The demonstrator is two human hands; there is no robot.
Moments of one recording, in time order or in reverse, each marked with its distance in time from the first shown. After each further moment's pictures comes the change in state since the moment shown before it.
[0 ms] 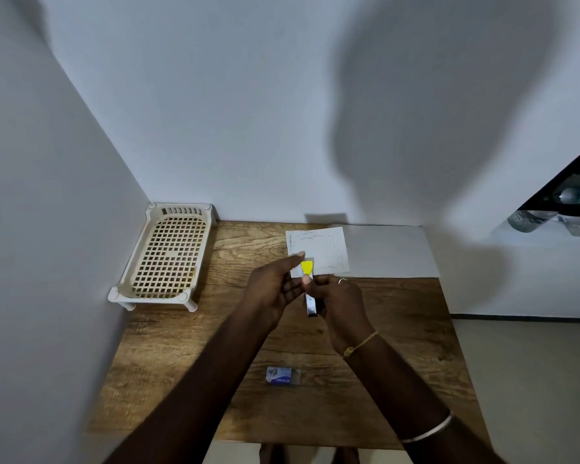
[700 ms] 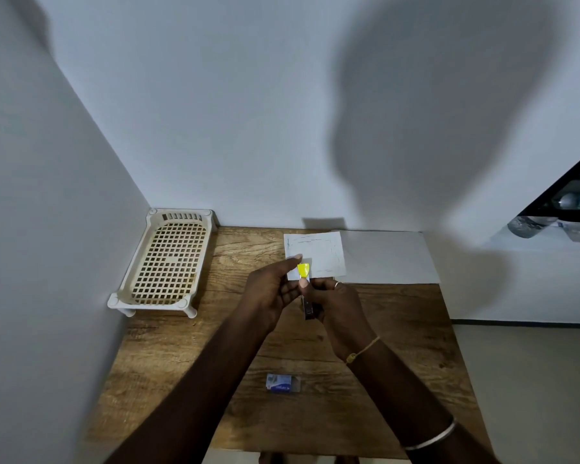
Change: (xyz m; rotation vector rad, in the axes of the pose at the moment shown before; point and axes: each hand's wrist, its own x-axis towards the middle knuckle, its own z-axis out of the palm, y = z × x) left_hand 0.003 0.008 0.001 0.010 0.031 0.018; right_hand -0.007 -0.010 0.002 0.026 -0.088 0.001
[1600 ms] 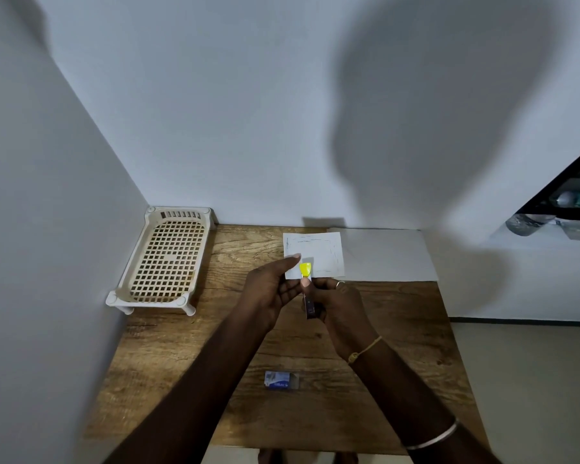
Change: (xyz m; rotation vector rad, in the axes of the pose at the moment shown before) left_hand -0.003 -0.002 0.001 0.007 -0.004 -0.002; right_hand 0.002 0.009 -0.009 0.005 -0.024 -0.014
